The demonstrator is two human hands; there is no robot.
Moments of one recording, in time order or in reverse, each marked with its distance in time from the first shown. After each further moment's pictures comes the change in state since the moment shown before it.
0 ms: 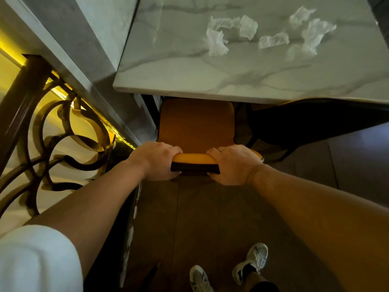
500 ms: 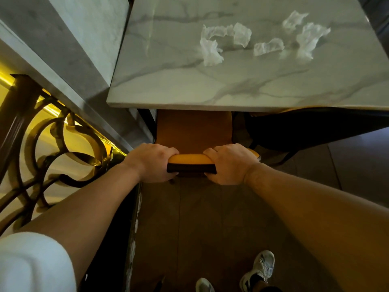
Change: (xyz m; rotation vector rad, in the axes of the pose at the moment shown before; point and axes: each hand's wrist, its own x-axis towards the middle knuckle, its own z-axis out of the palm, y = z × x) left_hand 0.036 -0.038 -0.021 -0.011 -0.022 -0.001; right_hand 0.044 0.018 -0.017 -0.003 0.009 0.015
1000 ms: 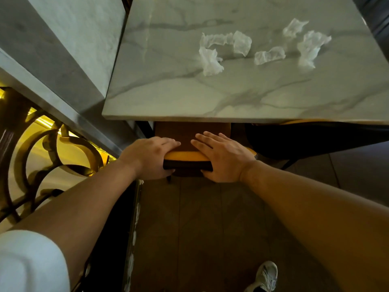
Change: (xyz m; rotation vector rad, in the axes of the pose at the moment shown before) left_hand 0.039 -0.035 -0.028 0.063 0.088 -0.028; right_hand 0.058 0.021 -0.016 0.009 -0.035 -0.003
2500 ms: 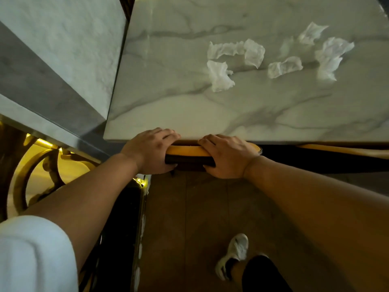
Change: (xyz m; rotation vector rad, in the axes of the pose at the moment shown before) left_hand 0.090 -0.088 -0.025 0.063 -0.002 0.072; right_hand 0.095 0.050 -0.038 -0.007 0.052 -0.035
